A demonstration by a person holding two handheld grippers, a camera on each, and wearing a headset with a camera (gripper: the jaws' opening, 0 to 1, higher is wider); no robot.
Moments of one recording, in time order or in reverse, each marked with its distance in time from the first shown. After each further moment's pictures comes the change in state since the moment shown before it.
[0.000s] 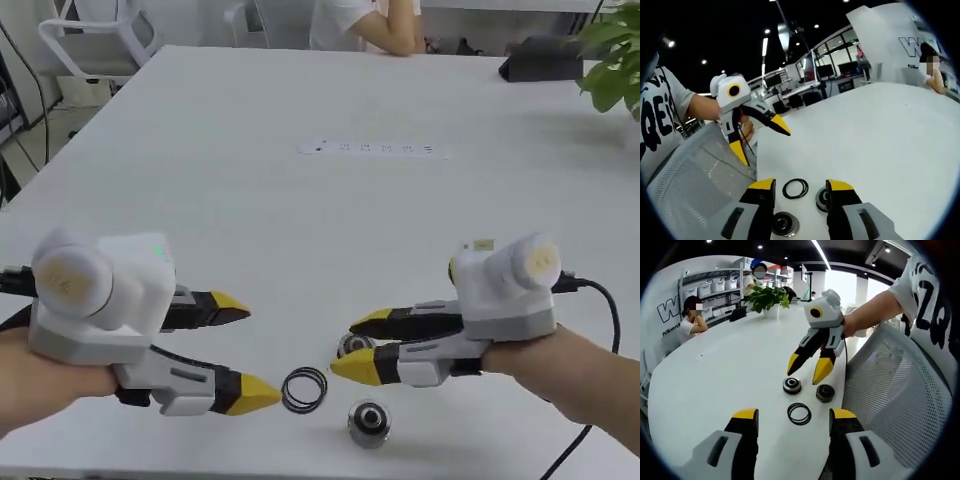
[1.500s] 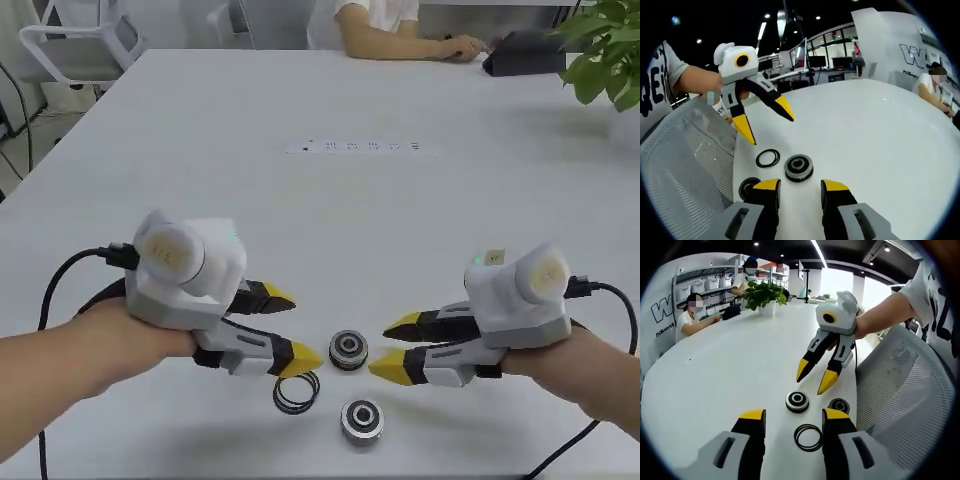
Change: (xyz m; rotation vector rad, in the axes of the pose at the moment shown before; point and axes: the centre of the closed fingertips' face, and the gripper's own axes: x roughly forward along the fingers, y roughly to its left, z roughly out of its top) left arm 0.062 0.017 0.015 0.008 0.018 -0.050; right arm -0.018 -0.039 -0.041 -0.097 0.116 -0.137
